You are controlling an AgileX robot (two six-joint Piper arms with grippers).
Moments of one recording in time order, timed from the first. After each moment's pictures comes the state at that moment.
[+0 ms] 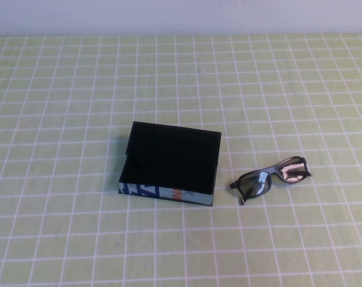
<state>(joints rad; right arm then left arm) 0.08 0.42 -0.84 0.12 0.35 0.05 -0.17 0.29 -0.58 -0.08 0.26 -0.13</state>
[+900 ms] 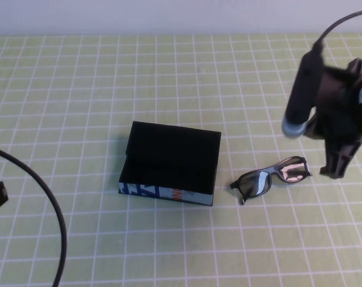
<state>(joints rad) 0.43 1.40 -1.18 -0.04 0.80 -0.81 -0.17 0.69 -0.59 -0.10 0.47 -0.12</state>
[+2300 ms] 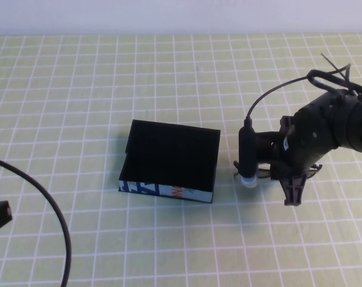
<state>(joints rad) 0.48 1.86 -1.21 -0.18 0.63 -0.90 -0.17 0.69 -0.59 -0.12 0.60 -0.12</state>
